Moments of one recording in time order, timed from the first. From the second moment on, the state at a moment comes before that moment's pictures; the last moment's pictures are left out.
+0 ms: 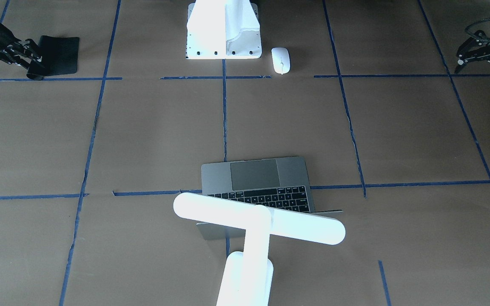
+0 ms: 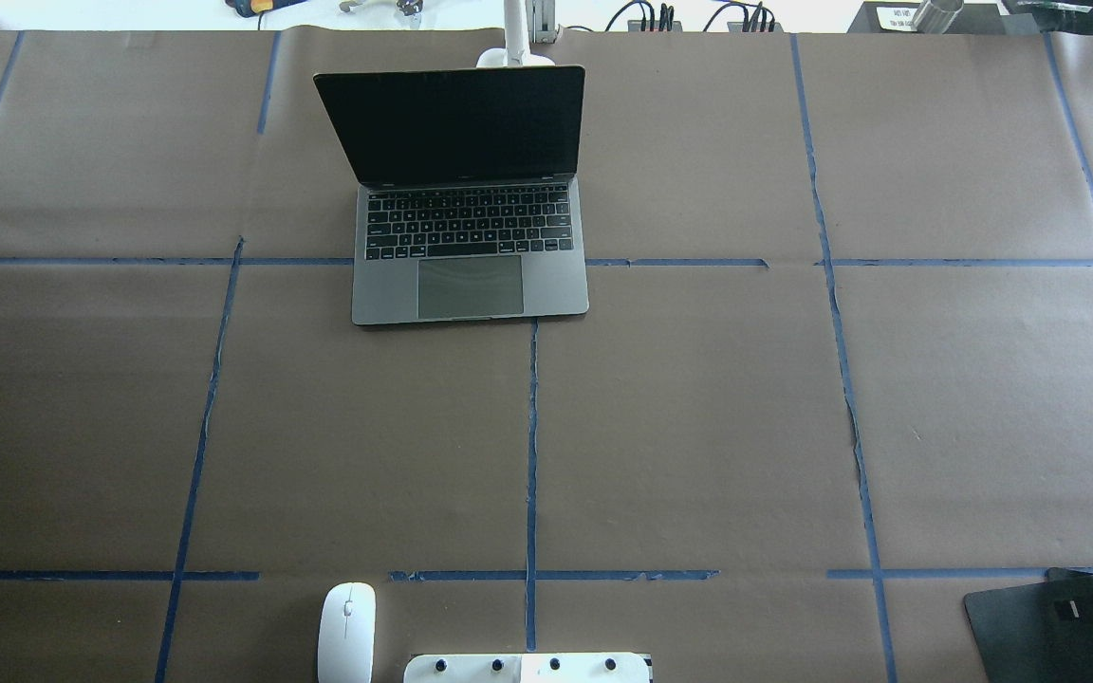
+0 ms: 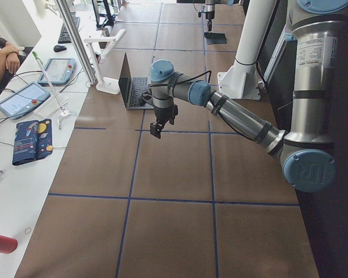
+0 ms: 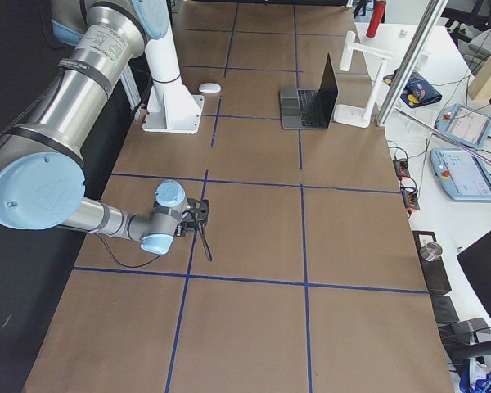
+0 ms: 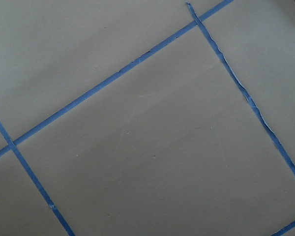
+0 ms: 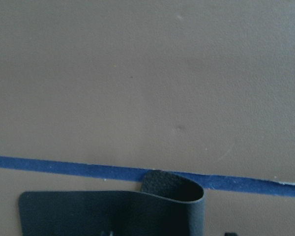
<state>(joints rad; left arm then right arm) -1.27 -1.54 -2.14 -1.34 -2.30 0.16 0.33 -2.21 1.74 -0.14 1.89 1.39</state>
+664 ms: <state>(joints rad) -1.27 -1.54 -2.15 -1.34 -2.30 0.16 0.38 -2.21 1.75 -0.05 1.90 1.39</state>
